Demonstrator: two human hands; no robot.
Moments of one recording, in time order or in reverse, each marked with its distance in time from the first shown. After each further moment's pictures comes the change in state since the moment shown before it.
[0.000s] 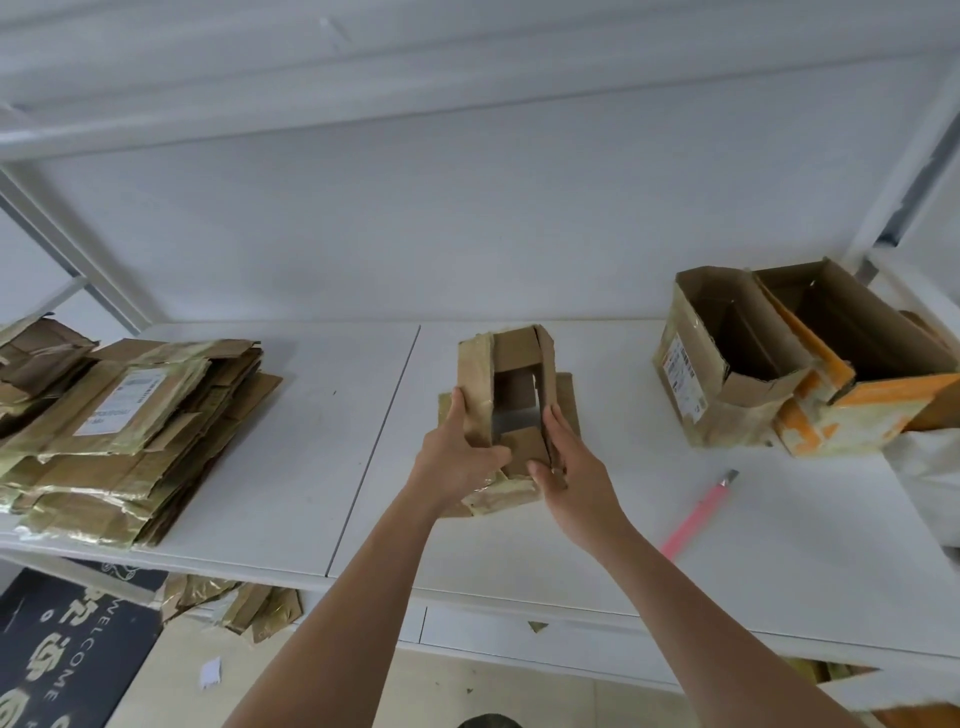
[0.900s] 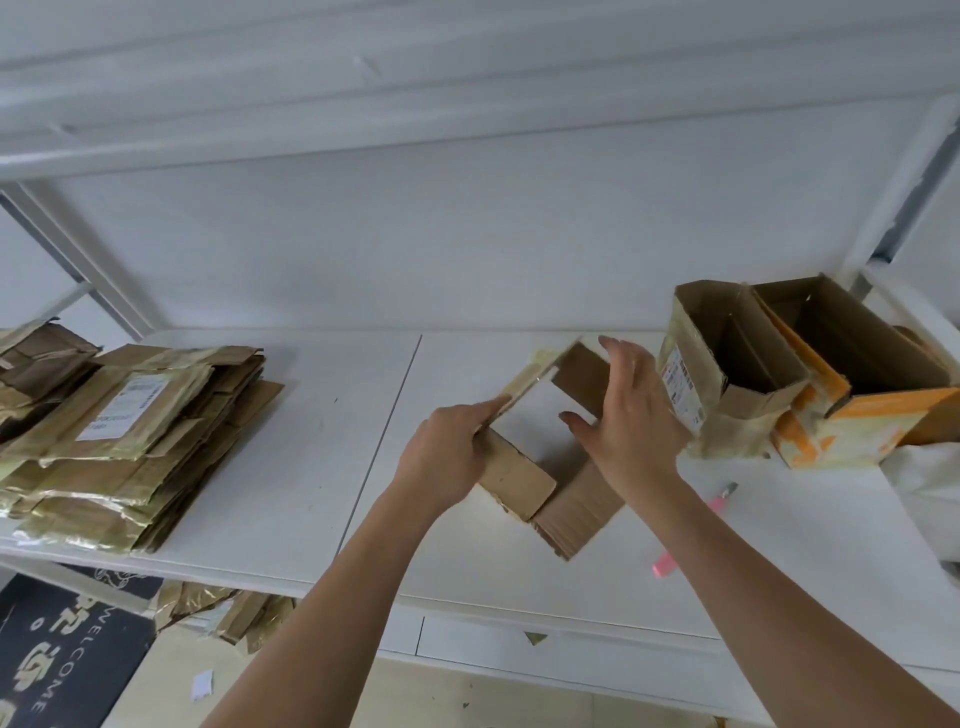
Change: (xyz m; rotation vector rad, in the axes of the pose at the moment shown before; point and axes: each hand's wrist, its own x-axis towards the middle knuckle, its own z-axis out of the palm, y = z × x) left_hand -0.011 0.014 -0.019 0.431 0.151 0.386; right_hand 0.036 -0.026 -0.057 -0.626 0.423 -0.188
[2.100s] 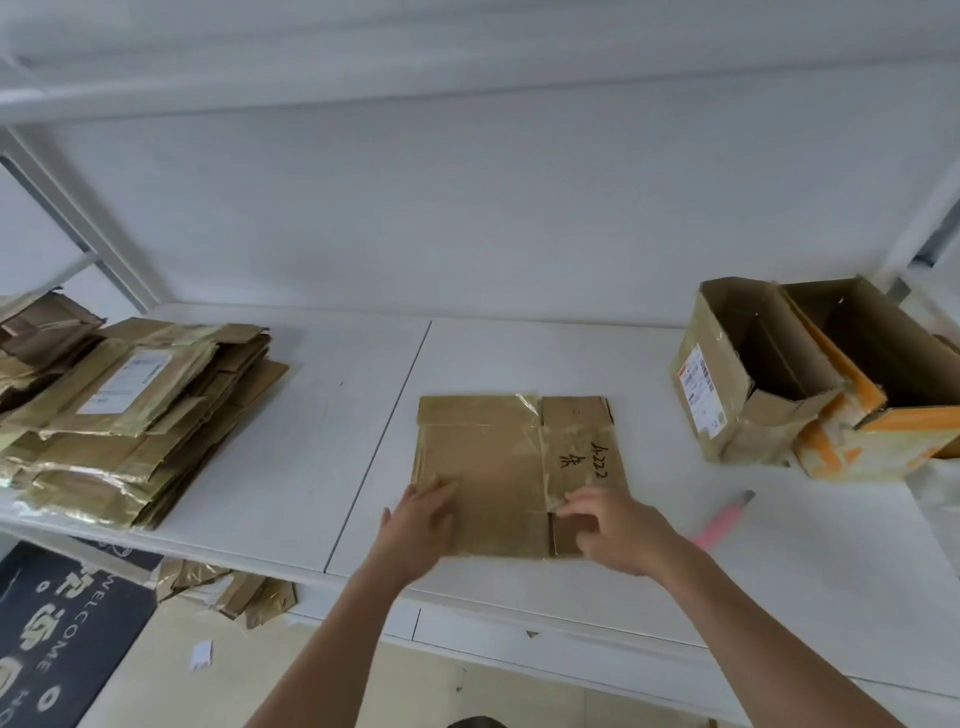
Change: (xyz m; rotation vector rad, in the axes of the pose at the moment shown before) left_hand -0.028 -0.118 0.091 -0.087 -0.253 -0.252; right_hand -0.058 0.036 0.036 0.034 -0.996 0.050
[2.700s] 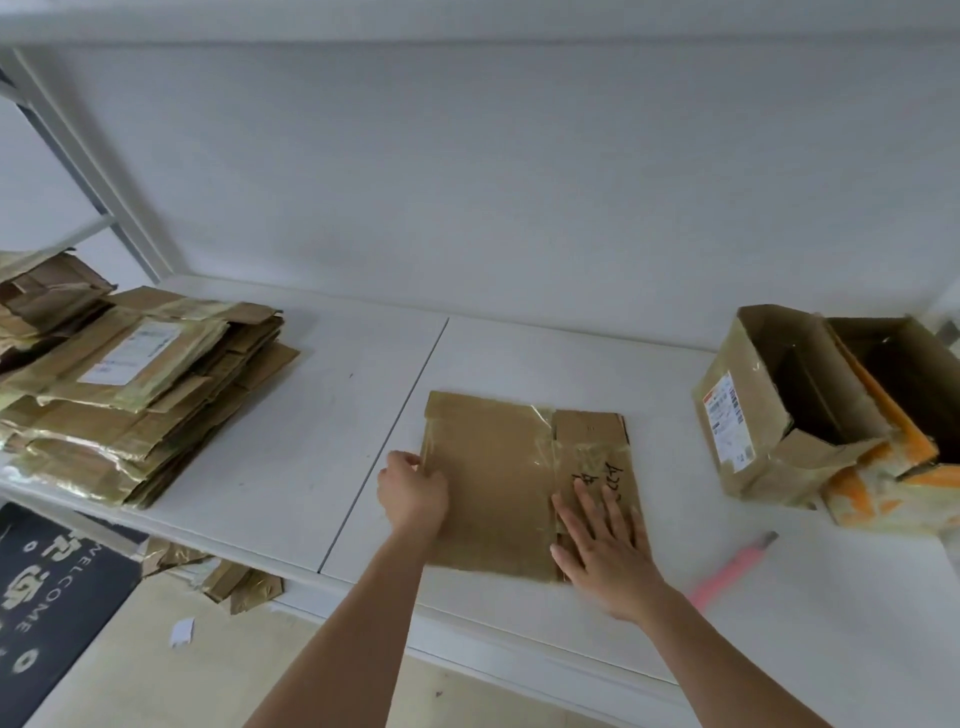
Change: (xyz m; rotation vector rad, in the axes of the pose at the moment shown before) left_hand 0.042 0.031 -0.013 -0.603 0.509 -0.492; right_hand 0.041 0.014 0.049 -0.328 0.045 0.029
